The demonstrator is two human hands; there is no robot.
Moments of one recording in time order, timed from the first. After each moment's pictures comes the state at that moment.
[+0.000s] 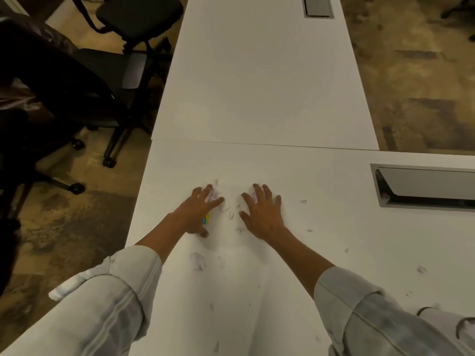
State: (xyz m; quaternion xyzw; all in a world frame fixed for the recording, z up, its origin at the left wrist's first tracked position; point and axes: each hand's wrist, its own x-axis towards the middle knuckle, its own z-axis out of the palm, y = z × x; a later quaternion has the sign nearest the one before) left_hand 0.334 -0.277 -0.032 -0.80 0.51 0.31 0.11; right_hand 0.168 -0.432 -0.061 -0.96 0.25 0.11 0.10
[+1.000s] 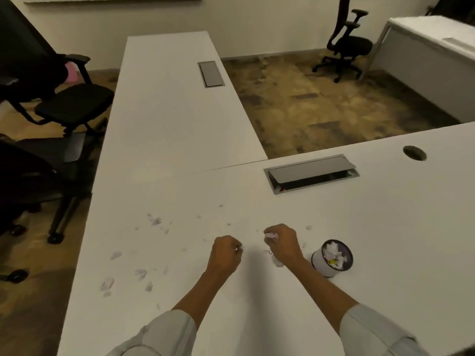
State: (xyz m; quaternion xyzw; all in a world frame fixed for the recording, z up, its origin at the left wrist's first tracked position) left_hand 0.023 -0.346 0.043 -0.82 0.43 0.25 -0.29; right_hand -0.122 -0.459 0.054 -0.79 0.47 -0.17 0.36
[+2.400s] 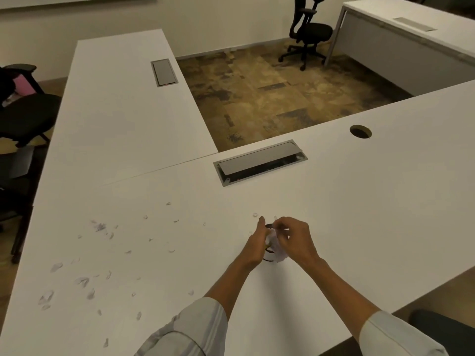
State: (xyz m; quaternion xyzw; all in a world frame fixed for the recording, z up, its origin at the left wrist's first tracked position) left_hand -0.200 -0.456 0.069 -0.62 0.29 0.60 -0.42; right_hand -0.321 -0.523 0.050 -0.79 0.44 -0.30 0.32
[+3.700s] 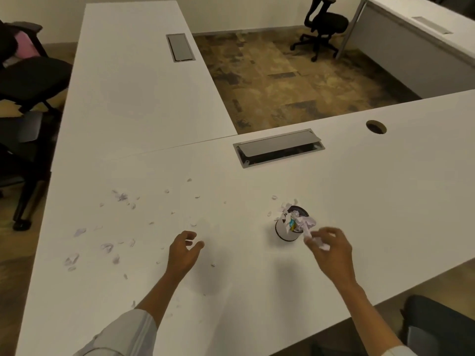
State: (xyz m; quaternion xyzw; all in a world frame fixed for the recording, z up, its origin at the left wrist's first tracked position) left_hand -0.013 -0.281 0.005 -0.81 0.25 0.33 -0.41; right_hand -0.351 -0.432 0.059 -0.70 0.59 -0.28 0.28
